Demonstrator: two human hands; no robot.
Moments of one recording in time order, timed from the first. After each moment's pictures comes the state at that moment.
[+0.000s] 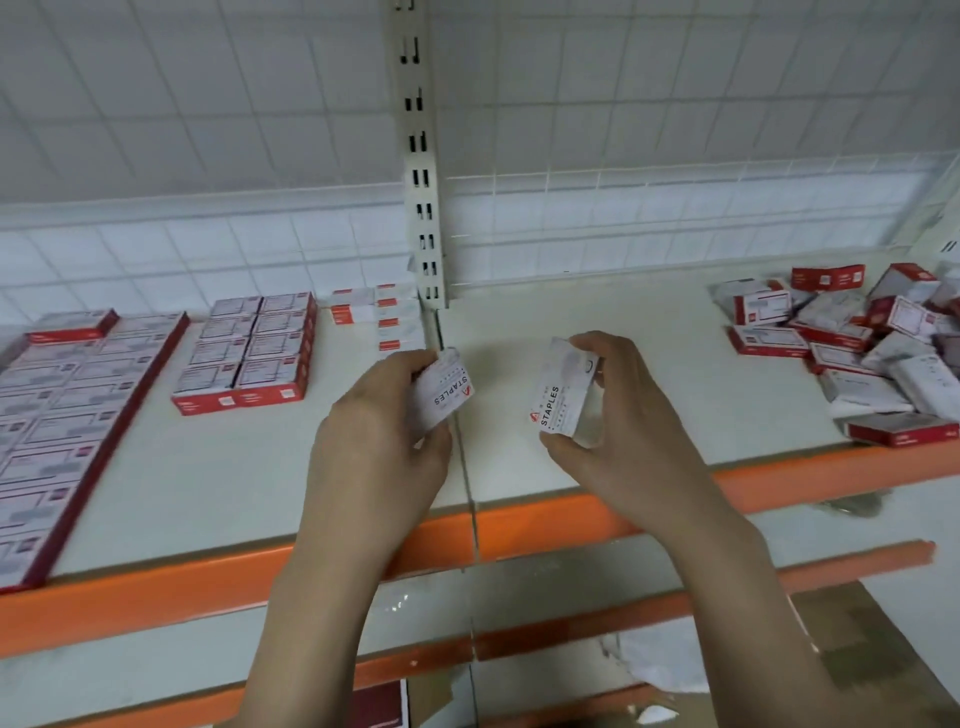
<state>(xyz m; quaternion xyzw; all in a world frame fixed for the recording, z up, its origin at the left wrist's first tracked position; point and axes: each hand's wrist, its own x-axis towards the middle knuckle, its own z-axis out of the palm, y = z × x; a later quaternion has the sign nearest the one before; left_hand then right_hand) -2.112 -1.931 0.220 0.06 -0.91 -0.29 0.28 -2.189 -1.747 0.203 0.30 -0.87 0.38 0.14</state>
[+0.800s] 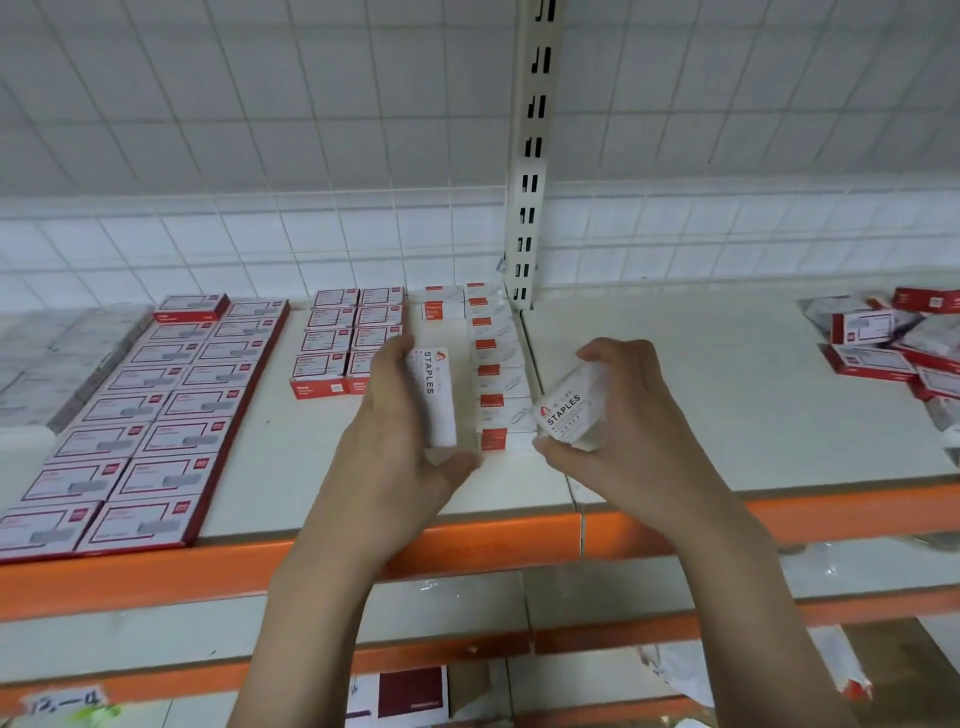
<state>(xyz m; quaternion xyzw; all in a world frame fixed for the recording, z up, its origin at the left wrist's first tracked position) -2.076 -2.001 0.221 0.08 -0.91 -0.36 0.21 -2.170 -1.820 0.212 0.32 -0.87 0.34 0.12</state>
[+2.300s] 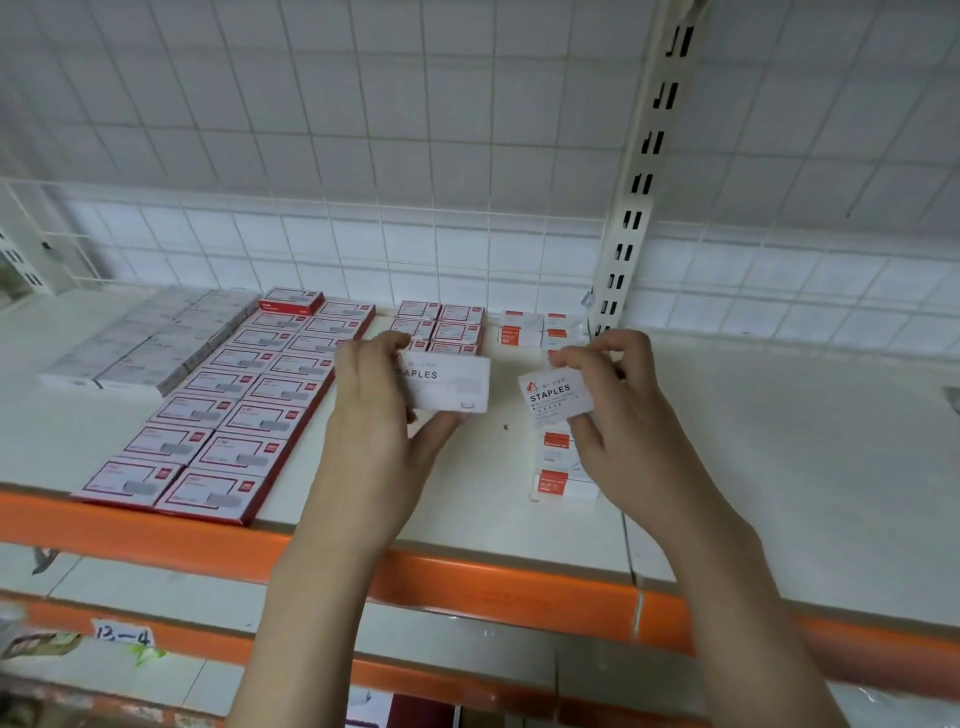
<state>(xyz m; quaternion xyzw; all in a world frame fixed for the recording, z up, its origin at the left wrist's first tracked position) -2.079 -2.036 0.218 0.14 -0.86 -0.27 0.40 -2.202 -1.877 0.218 0.44 -0.84 0.31 0.11</state>
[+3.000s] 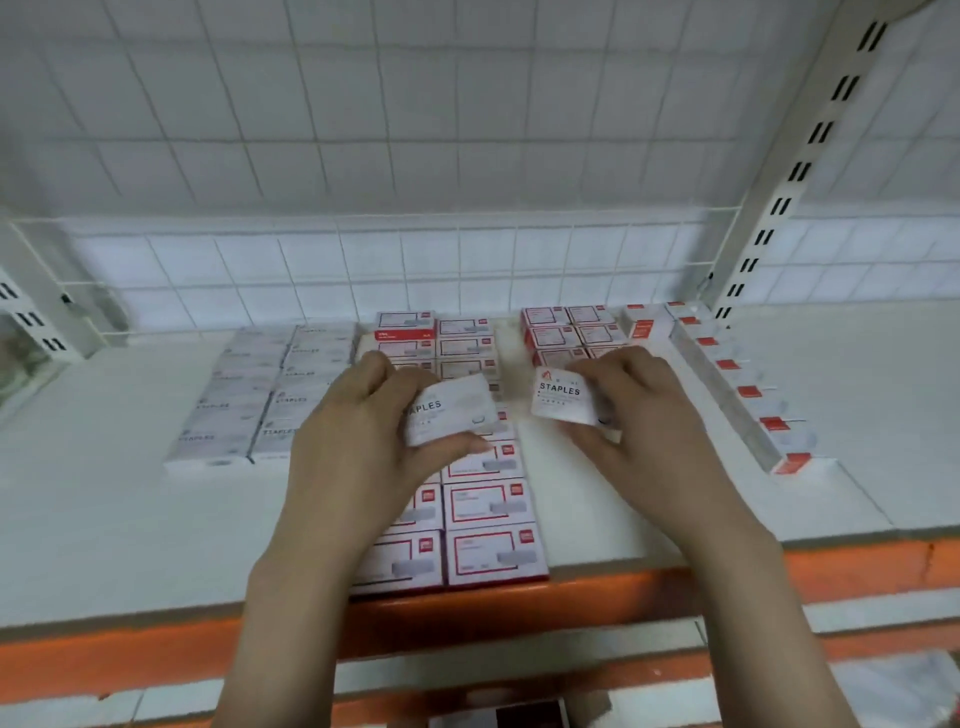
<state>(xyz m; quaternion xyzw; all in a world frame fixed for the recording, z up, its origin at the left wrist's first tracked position) -2.004 -2.269 0.225 0.04 -0.93 -0.19 0.30 -2.103 -2.061 0.214 0.33 -0.89 0.27 0.15</state>
